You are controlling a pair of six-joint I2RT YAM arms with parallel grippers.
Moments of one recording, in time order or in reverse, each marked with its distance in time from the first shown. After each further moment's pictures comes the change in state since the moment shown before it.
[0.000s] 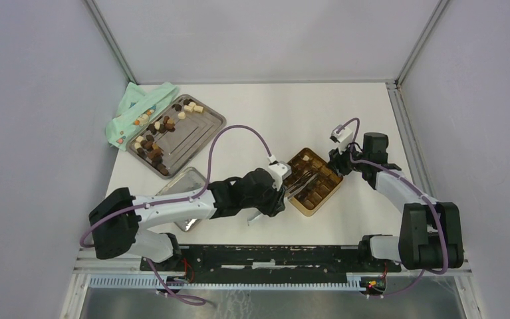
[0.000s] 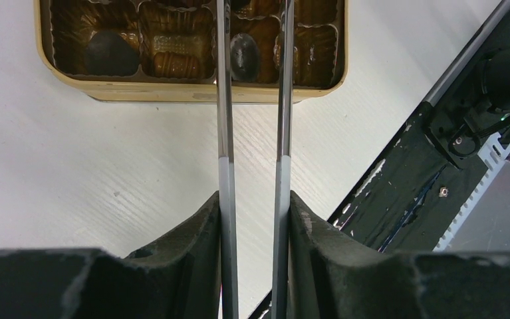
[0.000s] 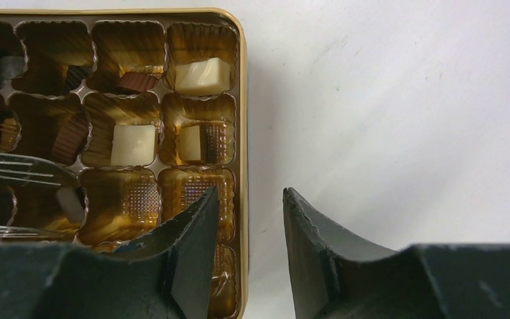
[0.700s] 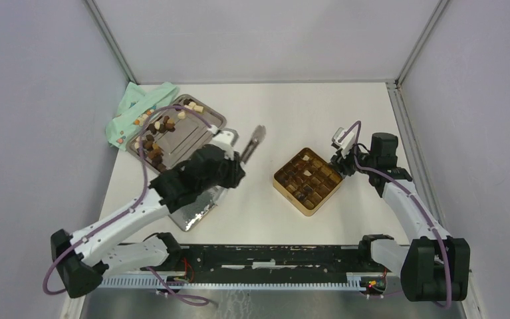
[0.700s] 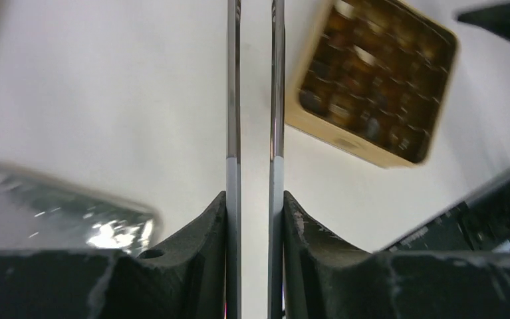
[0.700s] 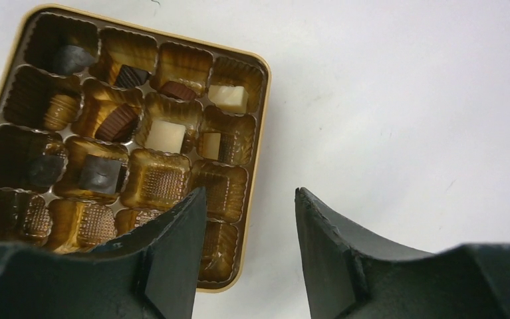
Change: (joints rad) left arm 0.197 -0.342 0.089 -0.335 -0.161 -0.031; right arm -0.007 -0.206 0.023 -0.158 -0.079 -0.196
